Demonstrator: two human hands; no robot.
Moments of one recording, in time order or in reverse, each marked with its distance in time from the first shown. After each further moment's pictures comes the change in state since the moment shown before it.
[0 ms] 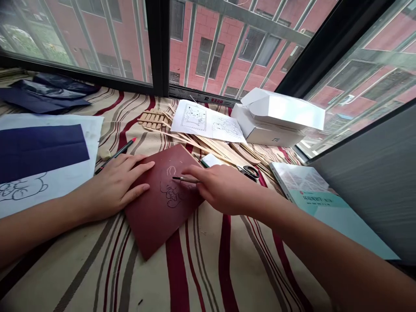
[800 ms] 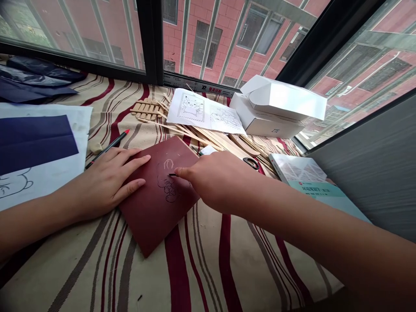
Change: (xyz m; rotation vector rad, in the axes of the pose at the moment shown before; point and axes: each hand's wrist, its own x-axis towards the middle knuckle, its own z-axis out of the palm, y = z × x) left_hand -0.003 -0.003 0.010 0.068 0.143 0.093; right_hand 0.011 -0.044 -0.025 -0.473 -0.175 0.021
